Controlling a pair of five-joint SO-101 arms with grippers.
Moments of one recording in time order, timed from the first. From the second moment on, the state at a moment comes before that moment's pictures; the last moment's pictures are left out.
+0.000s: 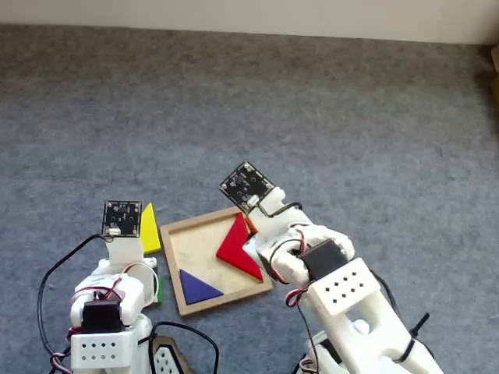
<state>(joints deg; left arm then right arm) -9.5 -102.3 96.0 74.4 3.4 -35.4 -48.1 56.8 53.5 20.8</state>
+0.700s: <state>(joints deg) -9.5 -102.3 96.0 74.4 3.4 -41.2 -25.5 56.8 42.4 21.2</state>
